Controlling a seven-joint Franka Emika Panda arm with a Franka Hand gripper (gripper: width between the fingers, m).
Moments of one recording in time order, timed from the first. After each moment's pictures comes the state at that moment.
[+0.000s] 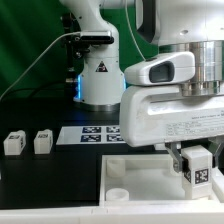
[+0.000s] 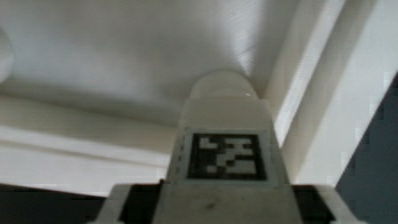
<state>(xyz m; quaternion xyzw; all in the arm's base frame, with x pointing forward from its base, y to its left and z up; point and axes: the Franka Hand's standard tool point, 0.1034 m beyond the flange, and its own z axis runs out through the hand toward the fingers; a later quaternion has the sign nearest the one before) 0.632 0.102 0.068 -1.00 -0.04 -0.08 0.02</state>
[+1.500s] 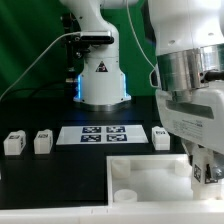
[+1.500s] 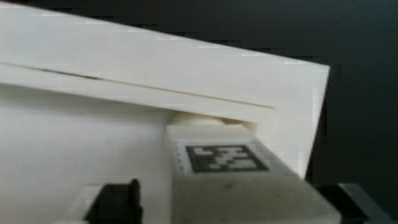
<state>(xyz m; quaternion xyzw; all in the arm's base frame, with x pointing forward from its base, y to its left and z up) 0.628 0.117 0.062 -0.77 0.62 -0.02 0.11</state>
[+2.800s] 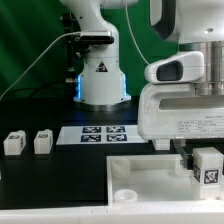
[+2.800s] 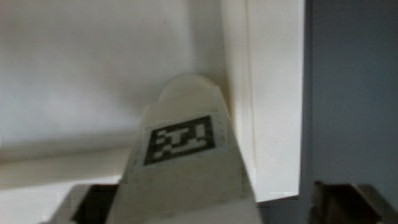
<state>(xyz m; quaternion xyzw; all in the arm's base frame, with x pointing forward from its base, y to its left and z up) 0.634 0.126 0.070 -1.00 0.08 -0.06 0.02</state>
